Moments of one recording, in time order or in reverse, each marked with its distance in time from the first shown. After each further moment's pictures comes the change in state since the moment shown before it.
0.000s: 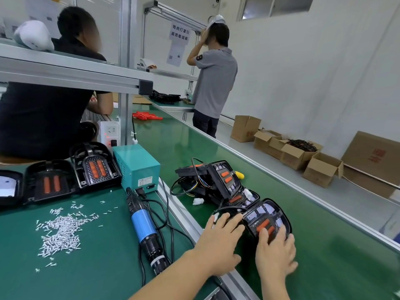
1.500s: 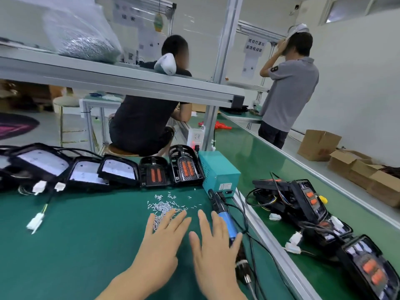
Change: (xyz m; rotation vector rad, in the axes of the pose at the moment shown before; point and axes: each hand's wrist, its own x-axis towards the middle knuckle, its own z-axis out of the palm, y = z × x) left_hand -0.230 -0.122 -0.040 0.120 0.167 -0.740; right_hand -0.218 -0.117 0.088 -0.390 -0.627 -0.937
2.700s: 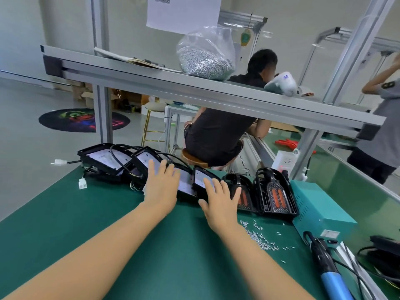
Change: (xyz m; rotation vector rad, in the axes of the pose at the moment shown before) left_hand 0.046 -0.235 -0.059 0.471 0.211 -0.519; right_hand 0.142 -0.195 0.049 -0.075 0.020 -0.503
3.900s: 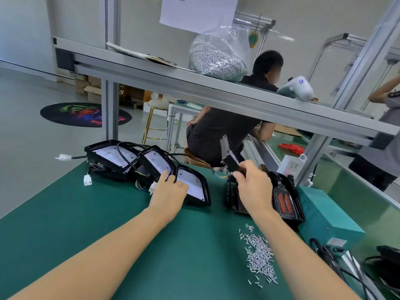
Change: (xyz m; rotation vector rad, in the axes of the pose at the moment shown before) left_hand -0.008 -0.003 0.016 -0.009 0.002 0.199; right_hand 0.017 0.023 -0.068 0.260 0.400 0.067
